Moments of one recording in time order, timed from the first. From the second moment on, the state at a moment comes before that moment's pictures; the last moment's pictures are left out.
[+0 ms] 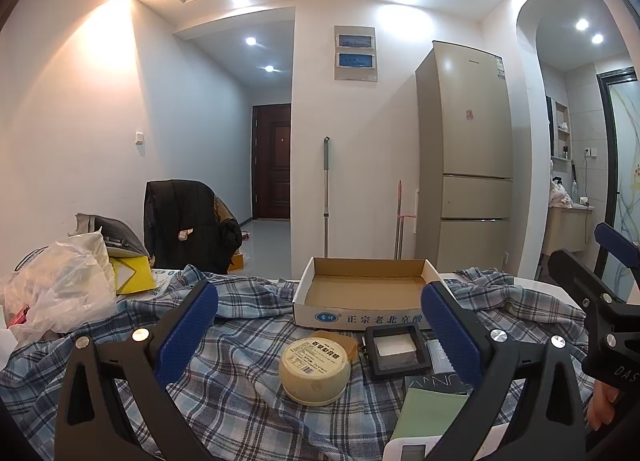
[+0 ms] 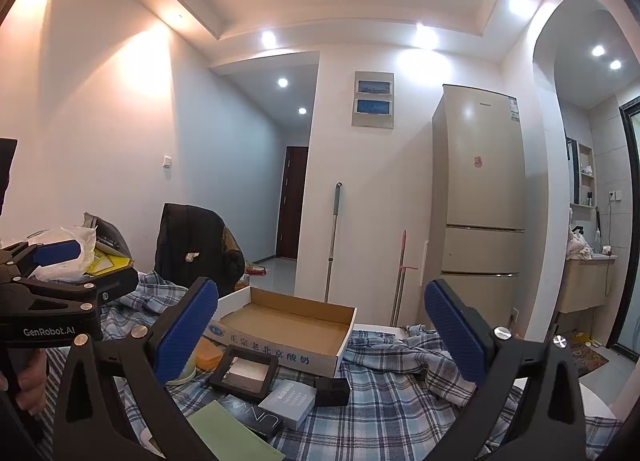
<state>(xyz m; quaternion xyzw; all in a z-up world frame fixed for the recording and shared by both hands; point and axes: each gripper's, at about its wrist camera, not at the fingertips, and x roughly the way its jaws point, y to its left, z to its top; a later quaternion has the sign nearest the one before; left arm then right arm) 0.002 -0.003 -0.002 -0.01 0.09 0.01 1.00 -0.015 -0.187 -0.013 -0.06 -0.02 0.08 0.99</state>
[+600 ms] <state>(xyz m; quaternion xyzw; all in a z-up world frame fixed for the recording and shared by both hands) 0.001 -0.003 -0.001 -0.01 0.08 0.01 1.00 -0.011 -0.190 -0.015 -0.05 -0.01 0.08 1.00</state>
